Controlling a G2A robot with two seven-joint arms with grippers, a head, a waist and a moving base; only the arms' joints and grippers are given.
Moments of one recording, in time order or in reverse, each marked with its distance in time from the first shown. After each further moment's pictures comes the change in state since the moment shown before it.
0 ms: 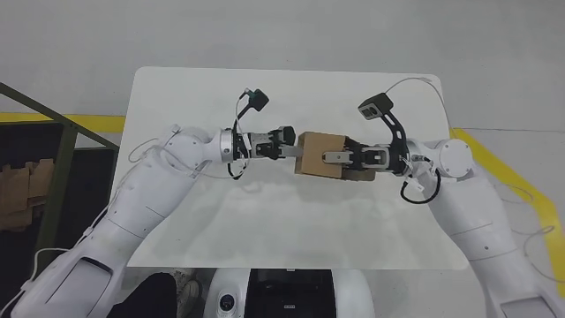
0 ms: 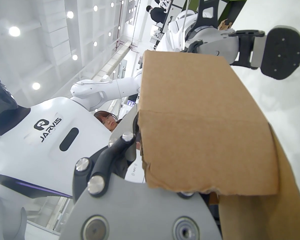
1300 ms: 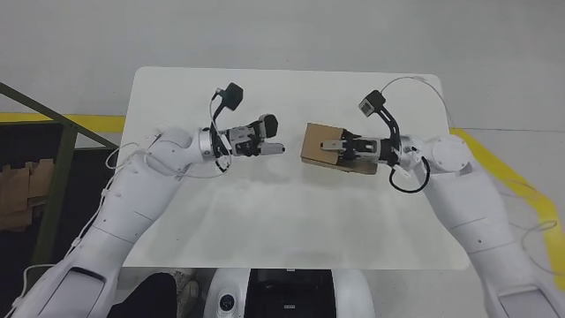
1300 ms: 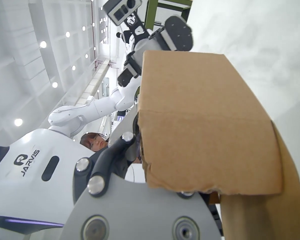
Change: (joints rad) left arm 0.078 0.021 -0.145 0.024 0.176 -0.274 0.142; right arm 0.051 -0.010 -0.032 0.129 -0.186 0.120 -0.147
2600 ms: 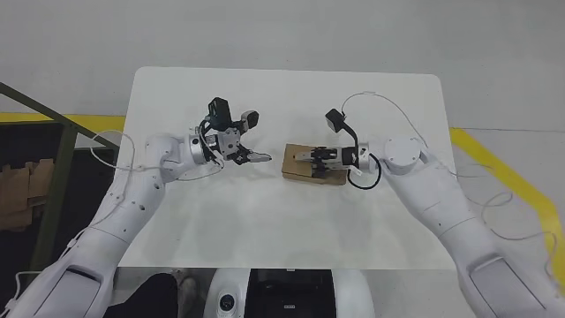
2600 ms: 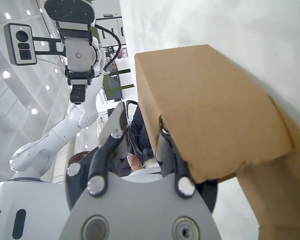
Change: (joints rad) left arm -0.004 0.021 0.035 0.159 1.087 -0.139 0.975; right arm 0.158 -0.119 -0.275 0.308 -0.126 0.073 -0.113
